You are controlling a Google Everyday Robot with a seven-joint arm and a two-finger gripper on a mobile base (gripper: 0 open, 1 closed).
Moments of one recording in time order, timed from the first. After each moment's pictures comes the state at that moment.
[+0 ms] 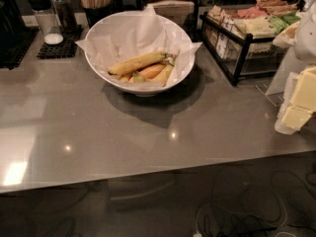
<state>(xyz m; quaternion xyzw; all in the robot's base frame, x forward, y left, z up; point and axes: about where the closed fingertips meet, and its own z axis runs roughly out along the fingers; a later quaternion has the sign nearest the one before) 0.438 -0.217 0.976 -0.60 0.78 -0.03 0.16</state>
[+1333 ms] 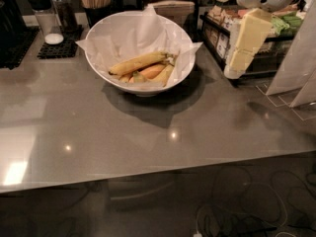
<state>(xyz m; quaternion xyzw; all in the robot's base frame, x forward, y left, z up) 0.521 -0.126 1.024 -0.69 0.69 0.00 0.23</state>
